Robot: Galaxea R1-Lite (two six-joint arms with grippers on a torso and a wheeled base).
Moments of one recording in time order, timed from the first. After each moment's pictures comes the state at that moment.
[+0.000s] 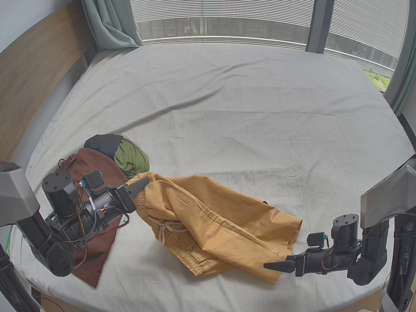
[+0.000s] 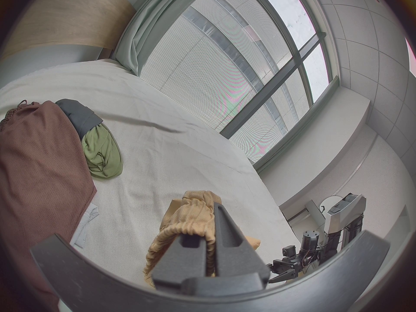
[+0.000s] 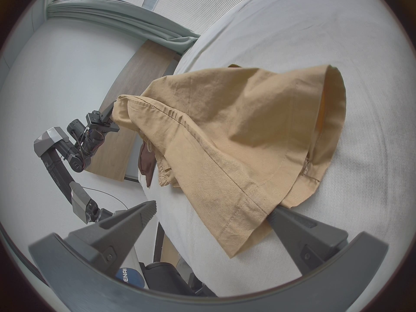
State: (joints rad) left arm -0.30 1.95 -0.33 -1.55 -0.31 -0.55; right arm 0.35 2.31 -0.12 -1.54 0.62 0.40
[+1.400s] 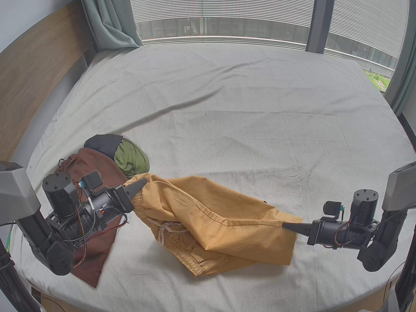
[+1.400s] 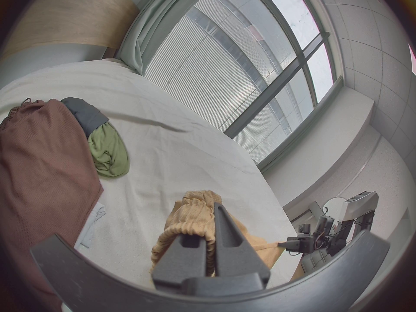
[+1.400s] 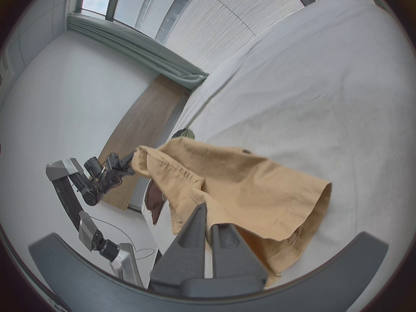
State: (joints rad) left arm -0.28 1.96 -0.32 -1.55 -0.31 -0.55; right arm 0.28 2.12 -0.20 -1.54 0.61 0.49
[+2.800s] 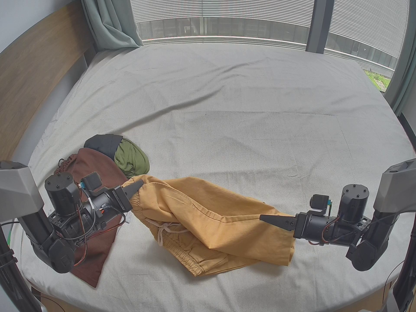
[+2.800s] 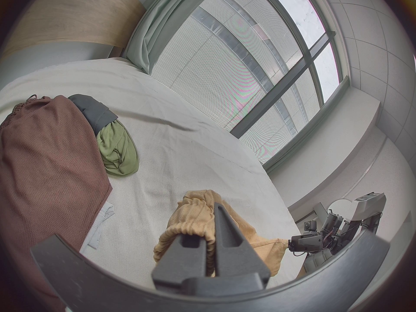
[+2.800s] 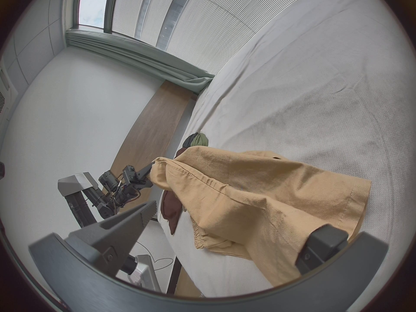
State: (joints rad) left arm -0.24 2.00 -0.33 -1.55 -0.31 -0.55; right arm 0.37 2.13 -0.31 -1.55 0.58 0.65
